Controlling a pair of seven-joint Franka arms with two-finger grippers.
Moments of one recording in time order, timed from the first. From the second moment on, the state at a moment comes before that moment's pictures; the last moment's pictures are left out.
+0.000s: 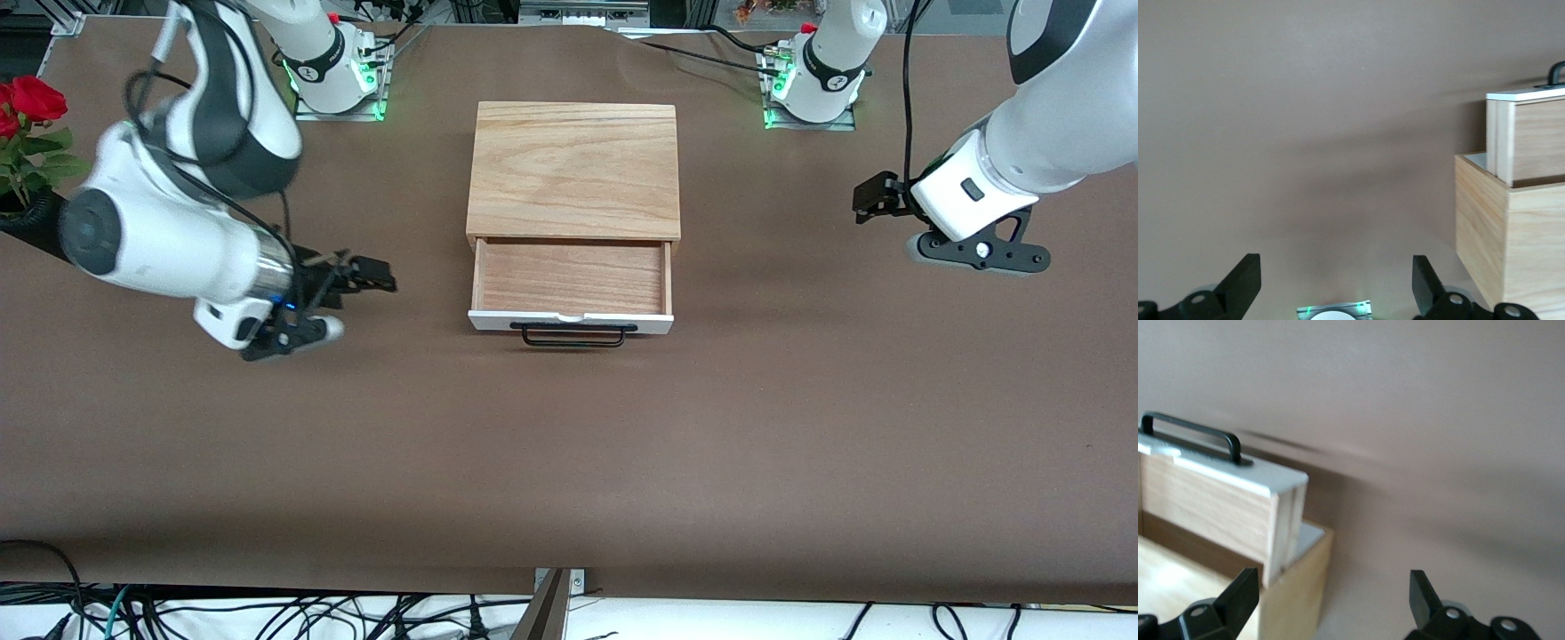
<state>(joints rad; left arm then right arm) -0.12 0.14 -0.08 -1.49 -0.05 1.42 -0.08 0.42 0.40 -0.17 -1.53 0.44 1.81 -0.06</state>
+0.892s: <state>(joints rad) -0.27 0.51 -0.09 -1.49 -0.39 1.89 -0.08 0.52 0.61 -0.16 -1.51 0.75 2.10 0.00</state>
